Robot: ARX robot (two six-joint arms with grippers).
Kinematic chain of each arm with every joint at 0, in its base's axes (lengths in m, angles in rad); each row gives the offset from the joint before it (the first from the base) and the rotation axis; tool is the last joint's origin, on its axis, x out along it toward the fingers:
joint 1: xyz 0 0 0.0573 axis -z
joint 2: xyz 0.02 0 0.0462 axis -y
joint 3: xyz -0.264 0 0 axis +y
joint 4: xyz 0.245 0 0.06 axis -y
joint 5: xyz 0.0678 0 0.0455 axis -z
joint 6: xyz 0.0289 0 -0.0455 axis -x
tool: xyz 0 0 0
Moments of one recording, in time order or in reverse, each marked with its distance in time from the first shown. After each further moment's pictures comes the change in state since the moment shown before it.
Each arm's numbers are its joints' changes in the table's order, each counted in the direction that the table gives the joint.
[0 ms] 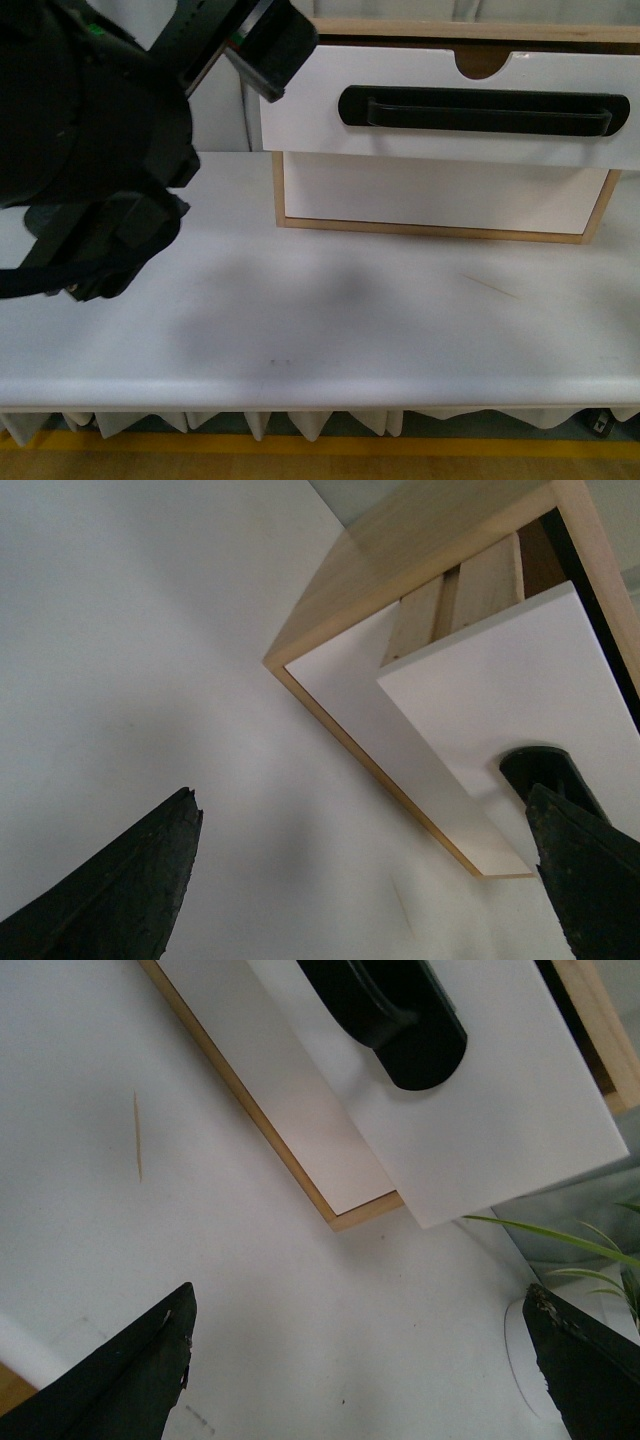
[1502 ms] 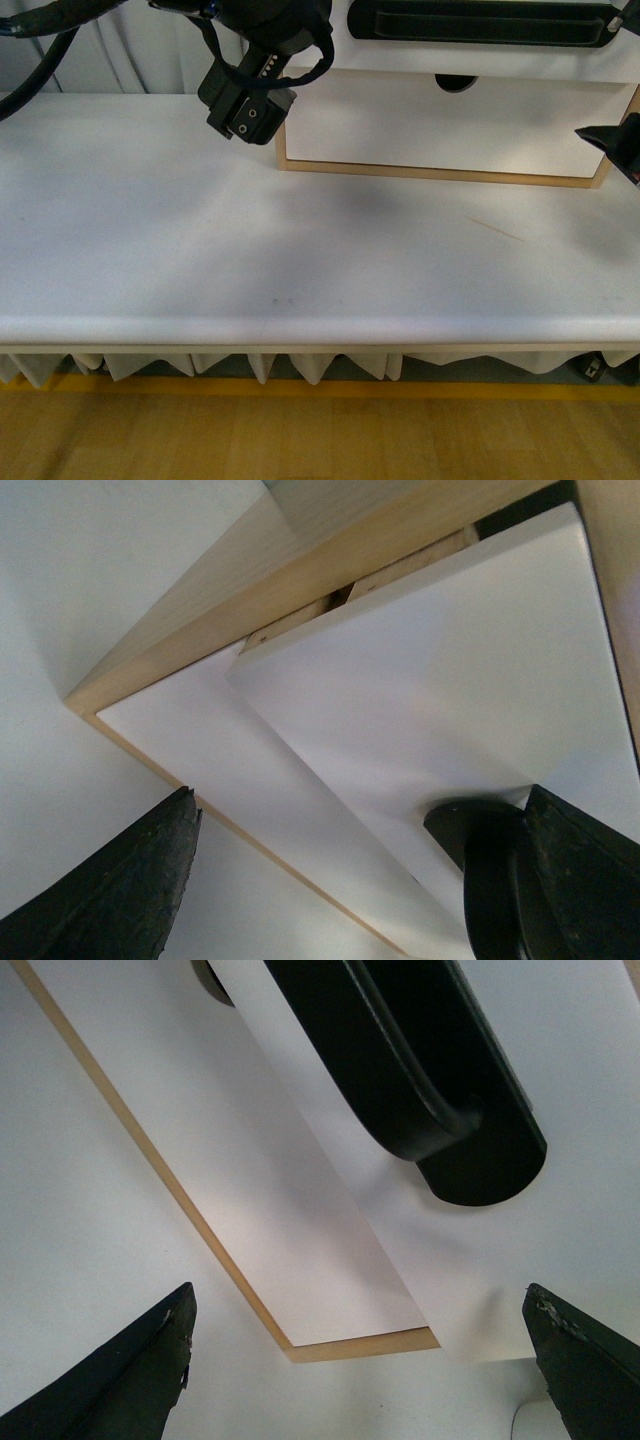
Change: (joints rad) left arm -0.050 -0.441 -0.529 -0.082 0.113 0.063; right arm 0.000 -0.364 -0.317 0.072 -0.024 0.018
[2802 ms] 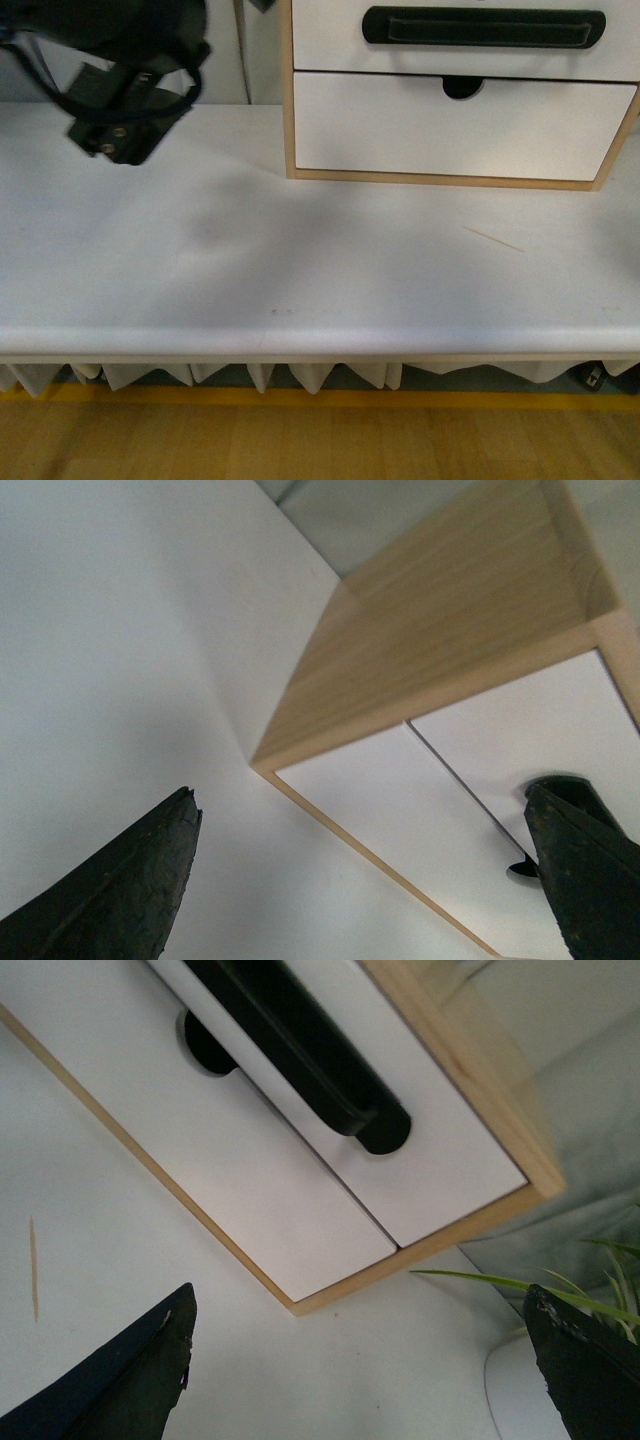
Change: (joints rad) left arm -0.079 0.263 0.322 0.073 -0.056 -0.156; right arm 0.000 0.338 0.194 -0.042 0.042 -0.150
